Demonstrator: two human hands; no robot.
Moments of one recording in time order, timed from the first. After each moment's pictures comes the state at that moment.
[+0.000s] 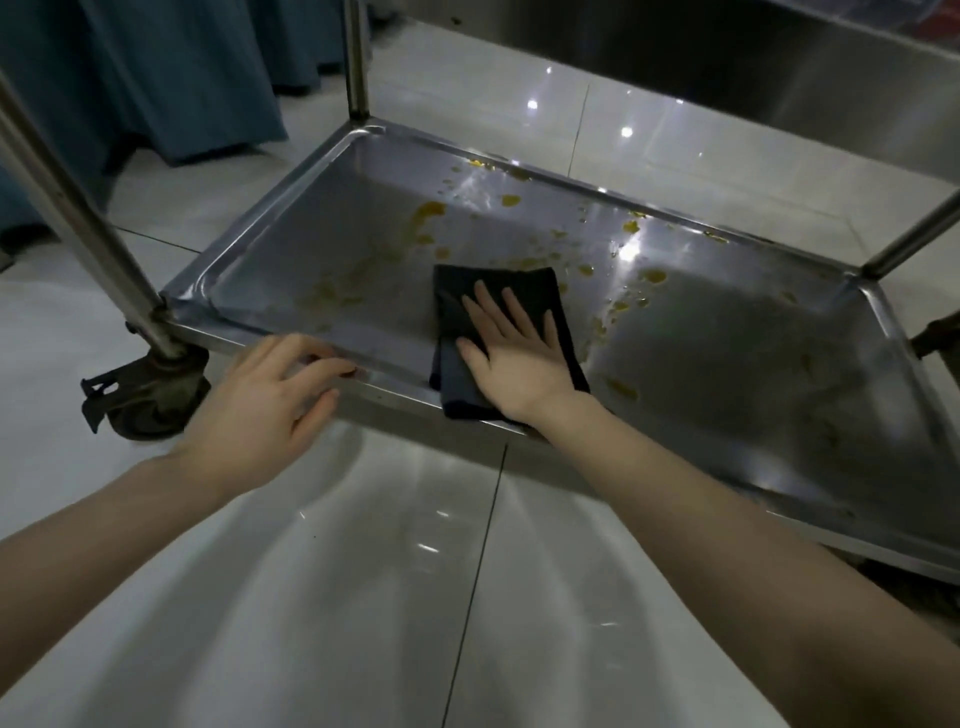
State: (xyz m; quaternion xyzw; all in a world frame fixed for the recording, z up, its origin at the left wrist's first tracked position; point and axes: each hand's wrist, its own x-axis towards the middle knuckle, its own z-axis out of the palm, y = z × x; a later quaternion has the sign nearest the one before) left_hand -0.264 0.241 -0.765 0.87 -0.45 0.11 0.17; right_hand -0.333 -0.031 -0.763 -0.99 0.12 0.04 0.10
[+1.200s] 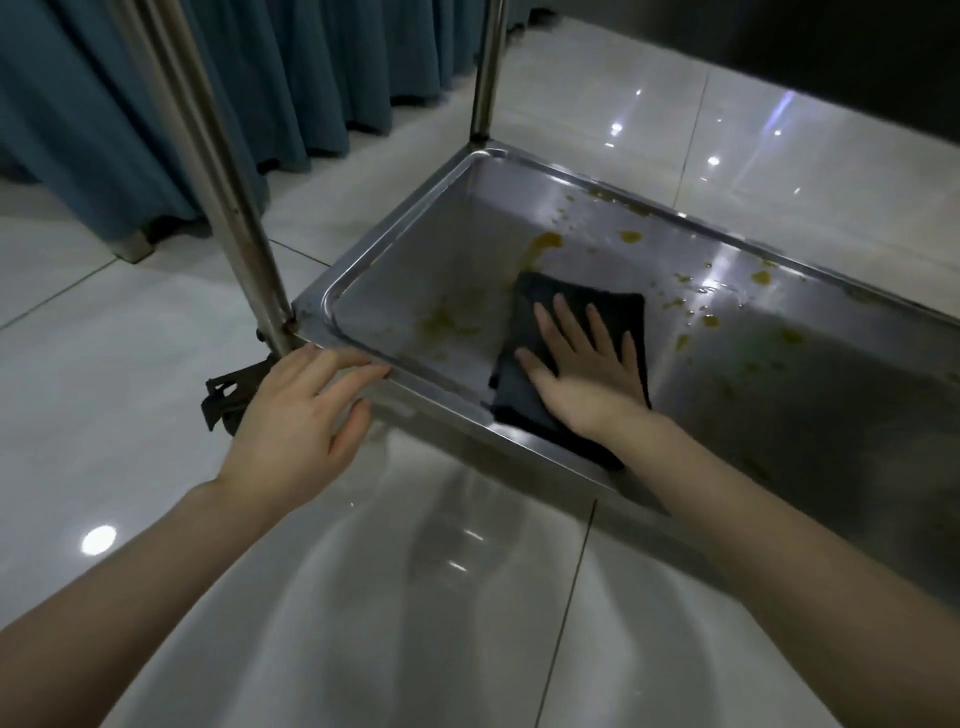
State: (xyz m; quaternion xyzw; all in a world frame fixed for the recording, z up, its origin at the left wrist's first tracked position) left_hand -0.234 0.287 -0.787 0.86 -0.40 0.20 0.23; right_hand -0.277 -0.008 -0.771 -0.98 0.14 0.05 0.09
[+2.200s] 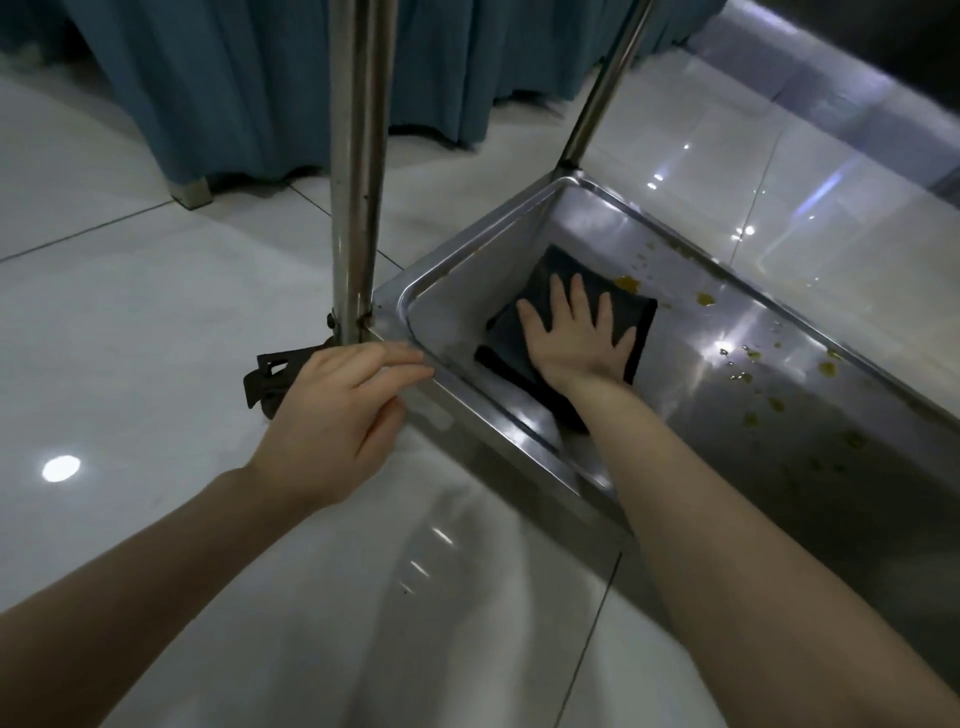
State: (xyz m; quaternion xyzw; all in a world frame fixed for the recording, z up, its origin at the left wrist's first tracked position) left_hand -0.225 0.307 -0.787 0.87 -0.34 0.16 0.32; right_hand -0.171 0.048 -0.768 -0.98 0.17 0.04 0.12
